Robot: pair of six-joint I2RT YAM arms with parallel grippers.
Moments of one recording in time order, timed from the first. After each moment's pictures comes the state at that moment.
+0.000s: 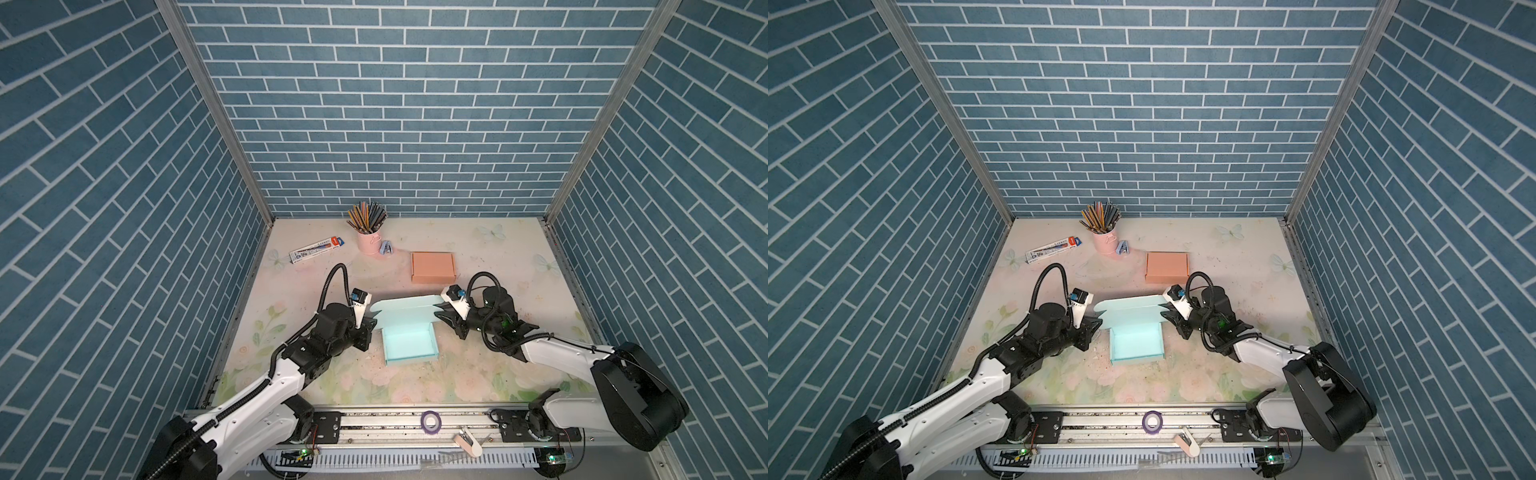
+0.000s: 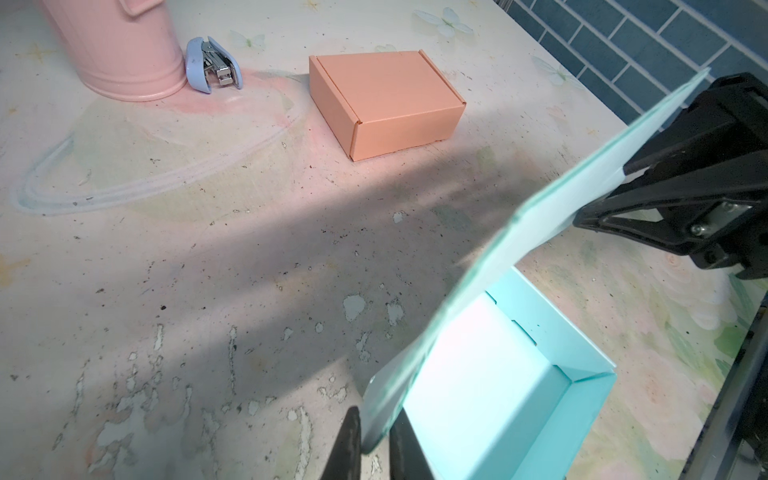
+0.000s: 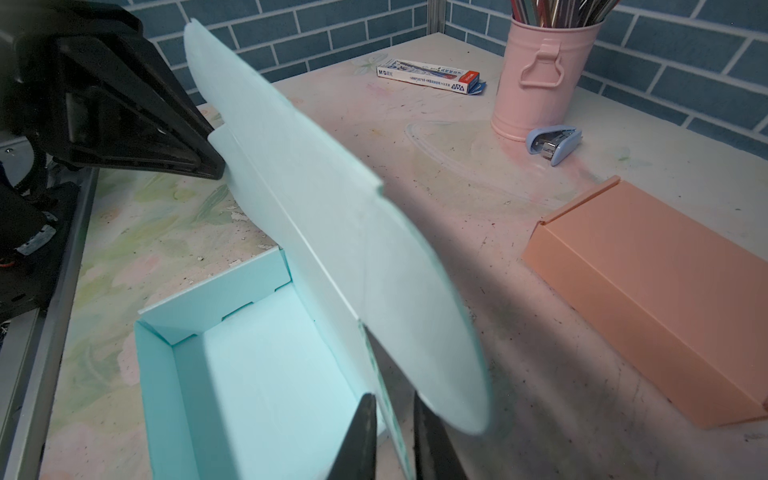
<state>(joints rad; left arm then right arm) -0.60 0.90 0.40 -0.10 0.13 -0.24 0.60 1.31 0.45 0.38 -0.52 -0.20</state>
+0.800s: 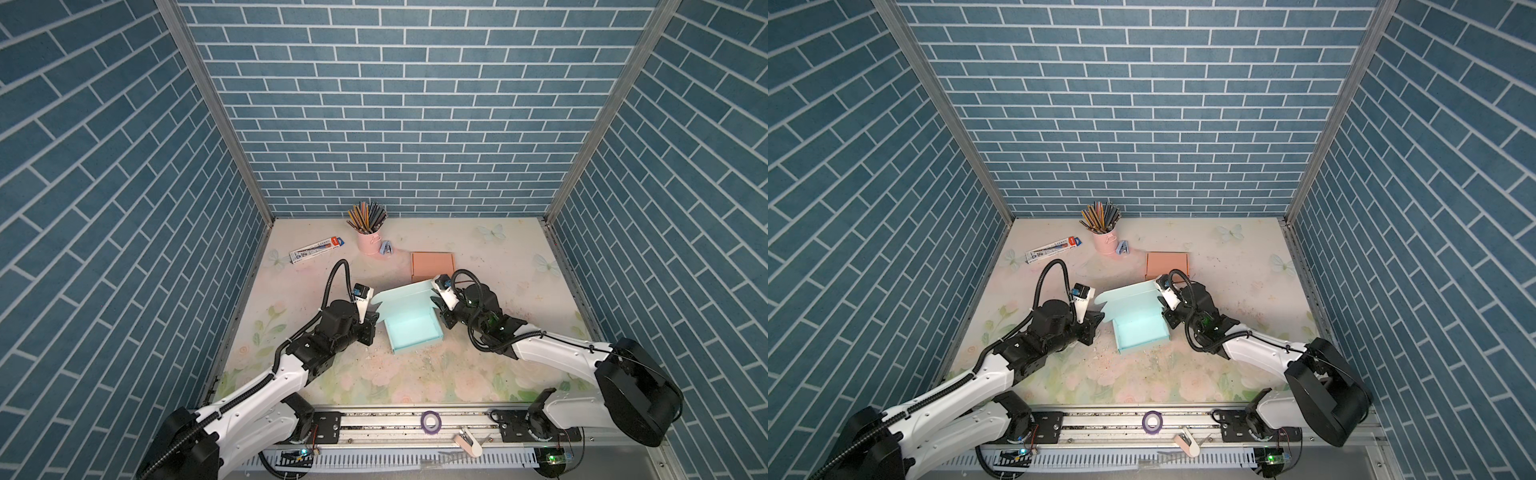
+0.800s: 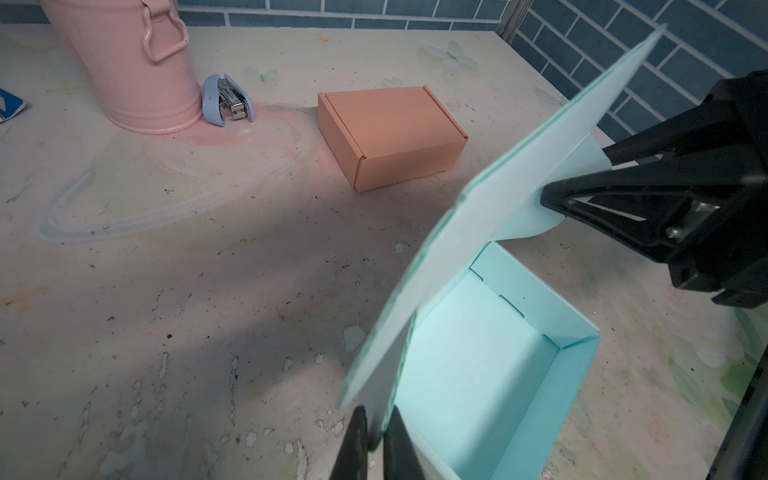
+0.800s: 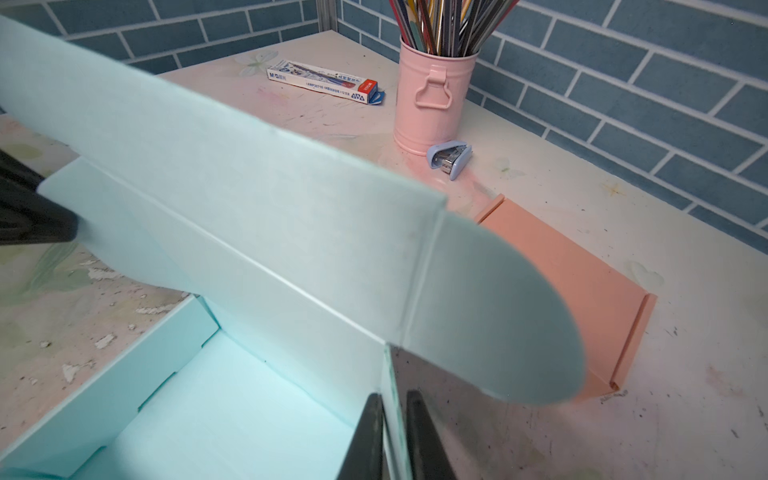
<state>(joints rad) -0.63 0.94 0.43 -0.04 0.06 -0.28 0.76 1.35 0.60 0.30 -0.05 -0.12</state>
